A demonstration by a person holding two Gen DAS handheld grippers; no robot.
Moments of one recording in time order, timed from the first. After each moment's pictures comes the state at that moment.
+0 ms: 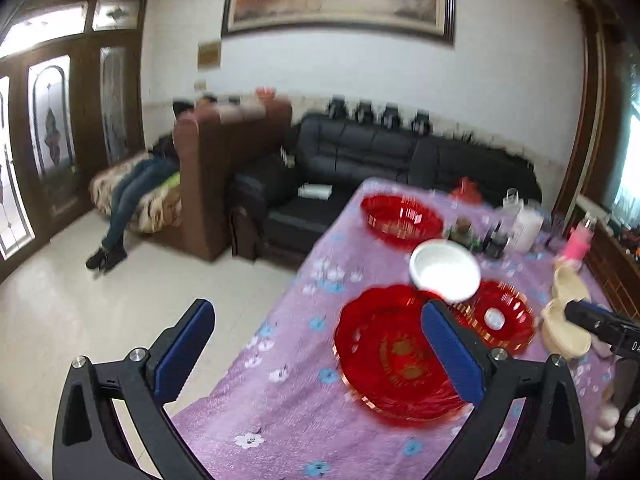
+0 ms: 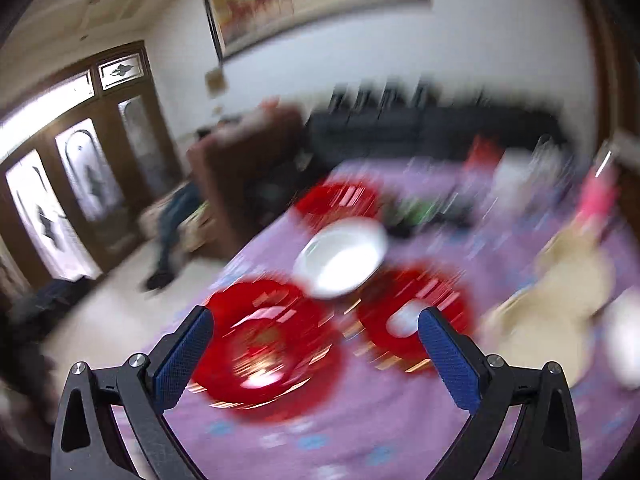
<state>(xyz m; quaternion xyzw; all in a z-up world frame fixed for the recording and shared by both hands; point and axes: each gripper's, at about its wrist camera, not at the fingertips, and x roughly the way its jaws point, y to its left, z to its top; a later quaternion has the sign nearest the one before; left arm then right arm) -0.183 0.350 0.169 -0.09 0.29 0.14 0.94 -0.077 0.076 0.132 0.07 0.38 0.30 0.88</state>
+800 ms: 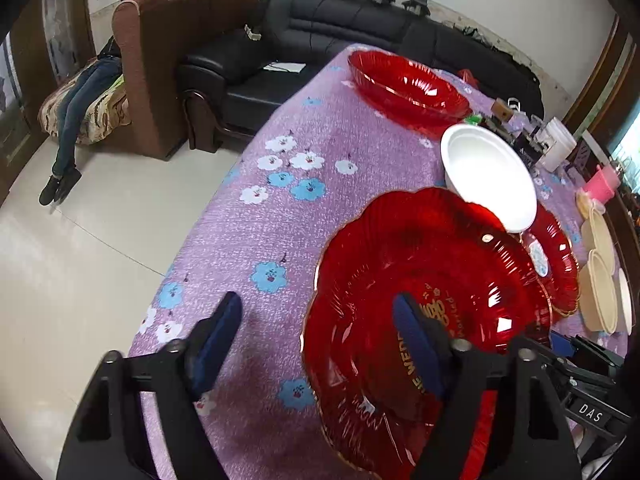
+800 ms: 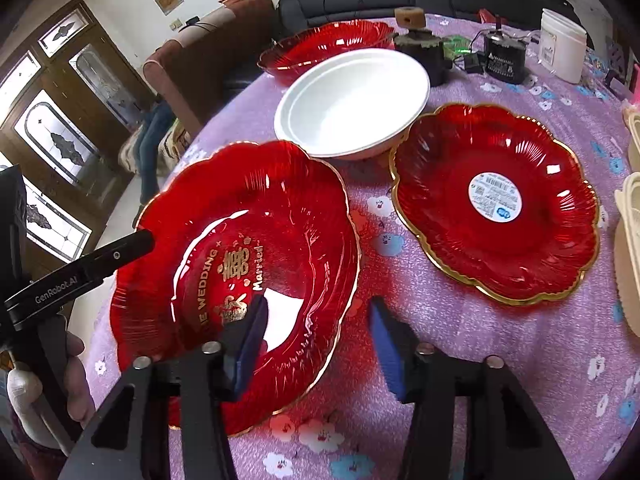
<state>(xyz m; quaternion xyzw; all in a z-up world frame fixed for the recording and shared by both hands) -0.056 0.362 0.041 -0.13 0.48 0.07 0.86 -0.015 0.136 0.022 0.04 0.52 0.25 0.82</state>
